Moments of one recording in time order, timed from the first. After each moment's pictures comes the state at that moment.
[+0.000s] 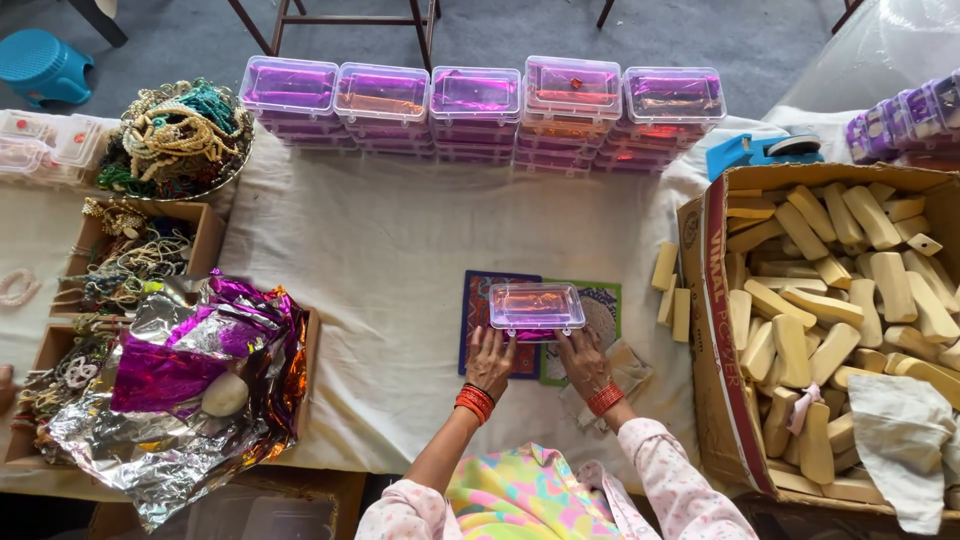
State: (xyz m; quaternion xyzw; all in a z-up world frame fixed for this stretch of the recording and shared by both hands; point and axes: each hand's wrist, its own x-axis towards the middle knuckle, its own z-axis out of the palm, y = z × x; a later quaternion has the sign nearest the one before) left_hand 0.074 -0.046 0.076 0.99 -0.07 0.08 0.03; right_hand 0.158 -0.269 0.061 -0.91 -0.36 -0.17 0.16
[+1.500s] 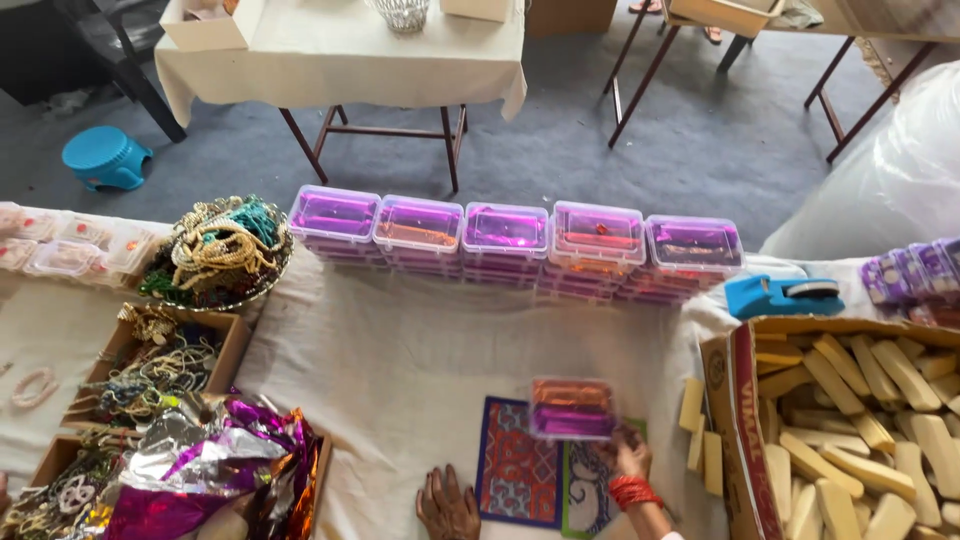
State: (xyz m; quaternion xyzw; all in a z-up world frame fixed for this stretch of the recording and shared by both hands) left_hand 0.042 0.010 0.011 0.92 0.30 0.25 0.07; right_hand 0.280 -0.284 -0.086 -0.55 0.23 0.07 0.80
